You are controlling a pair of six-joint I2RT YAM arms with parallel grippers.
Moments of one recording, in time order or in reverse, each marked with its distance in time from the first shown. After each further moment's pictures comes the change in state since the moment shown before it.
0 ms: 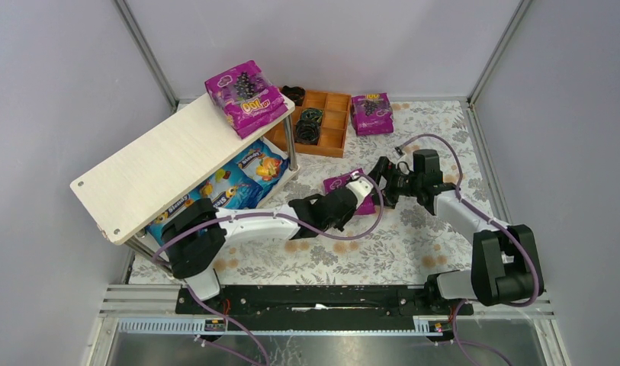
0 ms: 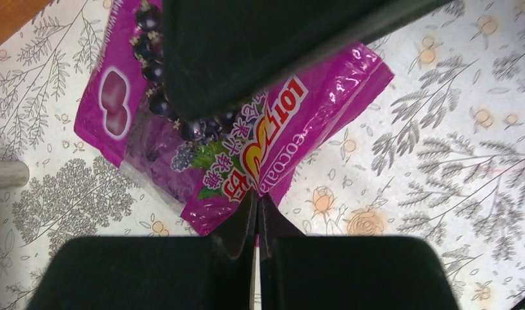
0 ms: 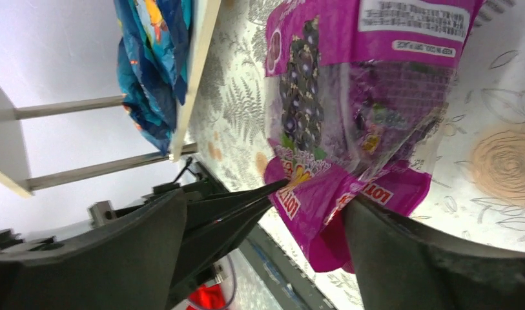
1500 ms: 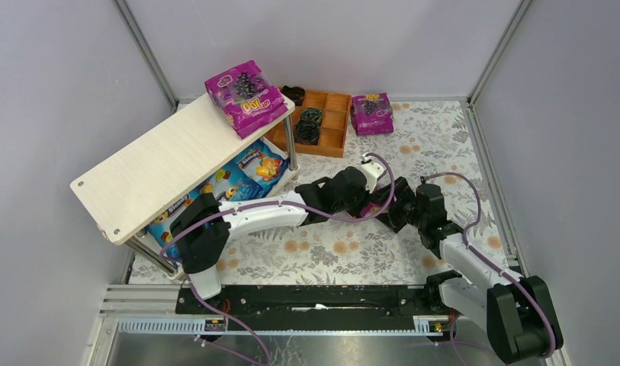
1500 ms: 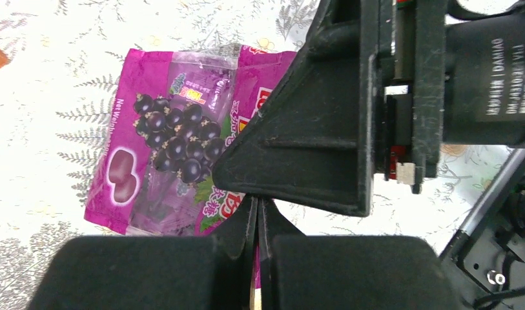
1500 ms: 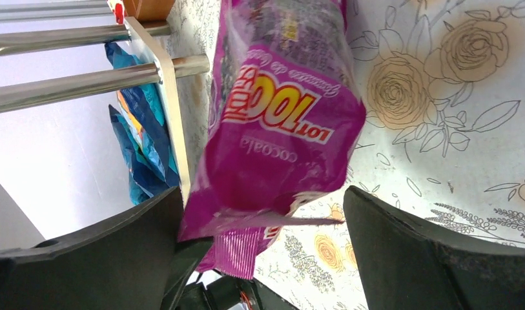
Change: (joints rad) left arm 0.038 0.069 0.212 -0.019 0.198 -0.088; right arm 0.080 -0.360 -0.359 0.165 0.474 0.428
